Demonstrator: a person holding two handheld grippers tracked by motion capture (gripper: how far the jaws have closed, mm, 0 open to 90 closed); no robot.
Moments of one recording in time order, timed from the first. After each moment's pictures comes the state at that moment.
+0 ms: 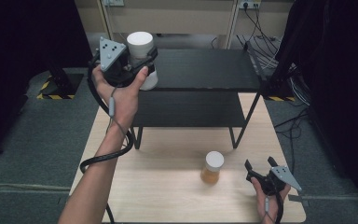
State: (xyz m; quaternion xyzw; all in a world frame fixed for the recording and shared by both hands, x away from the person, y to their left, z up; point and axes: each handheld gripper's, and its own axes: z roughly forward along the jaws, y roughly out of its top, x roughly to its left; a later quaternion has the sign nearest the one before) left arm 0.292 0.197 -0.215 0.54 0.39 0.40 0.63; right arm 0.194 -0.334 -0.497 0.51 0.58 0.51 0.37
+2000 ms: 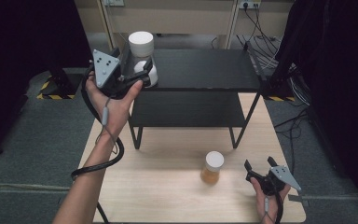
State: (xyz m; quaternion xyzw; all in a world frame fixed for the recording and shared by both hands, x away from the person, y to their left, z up) left arm 0.284 0.212 -0.250 0.53 0.35 0.45 0.62; right arm 0.194 -0.334 -0.497 0.50 0.59 0.51 0.38
